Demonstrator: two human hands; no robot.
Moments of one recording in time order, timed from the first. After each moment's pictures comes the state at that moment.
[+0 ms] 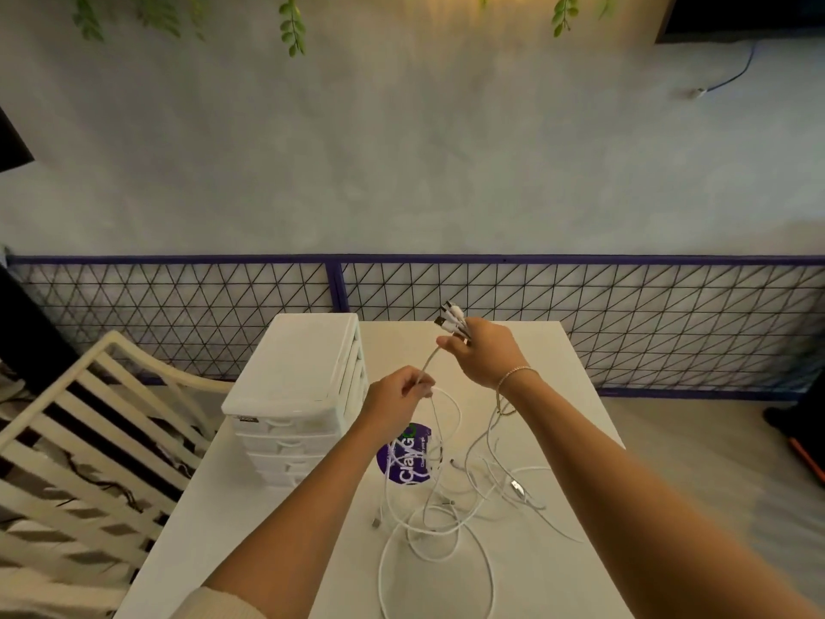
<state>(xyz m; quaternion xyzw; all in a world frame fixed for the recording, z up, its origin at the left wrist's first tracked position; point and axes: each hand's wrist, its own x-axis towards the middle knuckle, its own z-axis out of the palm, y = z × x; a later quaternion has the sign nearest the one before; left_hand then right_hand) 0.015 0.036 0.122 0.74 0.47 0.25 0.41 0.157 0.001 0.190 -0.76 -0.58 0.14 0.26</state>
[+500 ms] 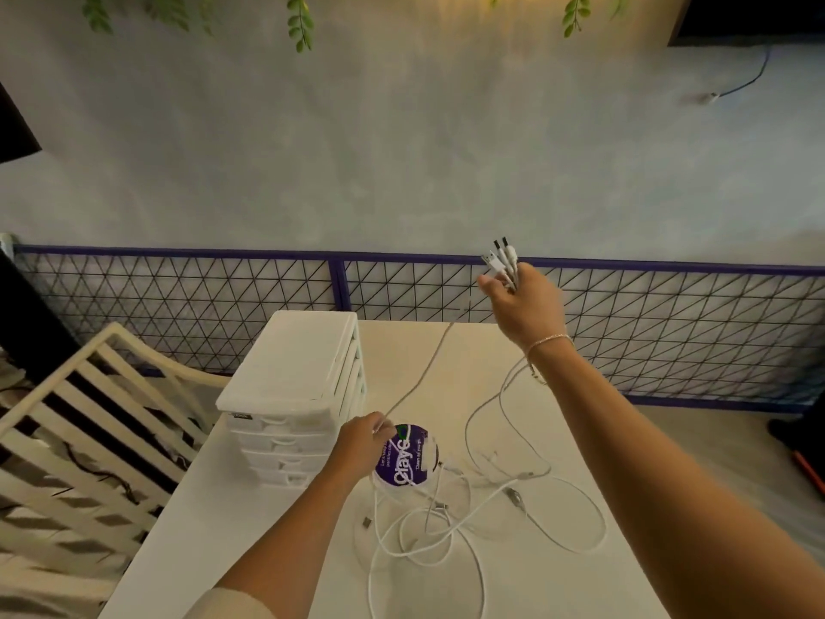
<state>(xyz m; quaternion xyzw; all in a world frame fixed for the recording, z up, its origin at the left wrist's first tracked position) -0.014 0.043 0.058 0.74 0.56 0.14 0.34 0.191 0.010 0.228 -0.73 -0.48 0.09 0.48</state>
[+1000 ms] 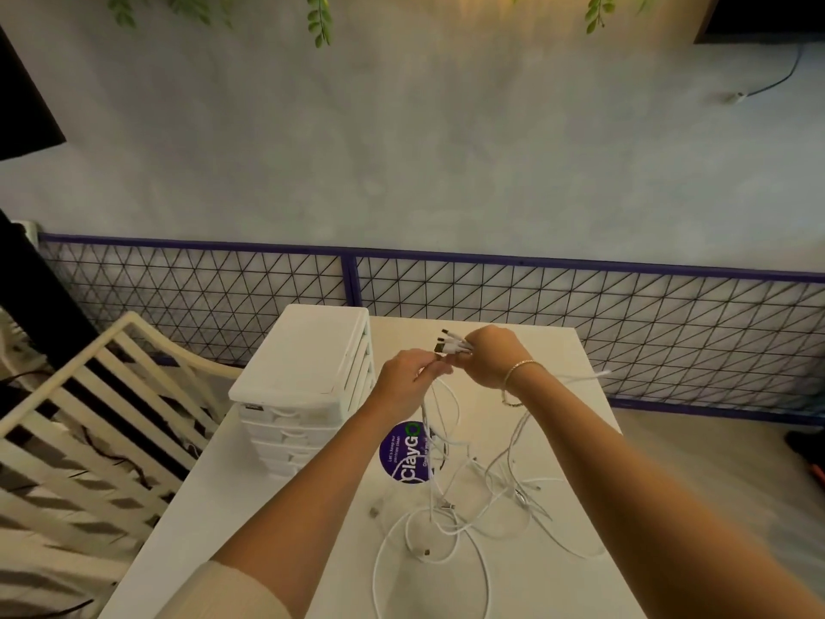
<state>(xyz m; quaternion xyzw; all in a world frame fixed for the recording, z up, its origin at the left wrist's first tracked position) 0.026 0.044 0.137 0.79 0.44 0.26 0.34 0.161 0.012 0.195 -0.77 -0.62 0.15 0.10</state>
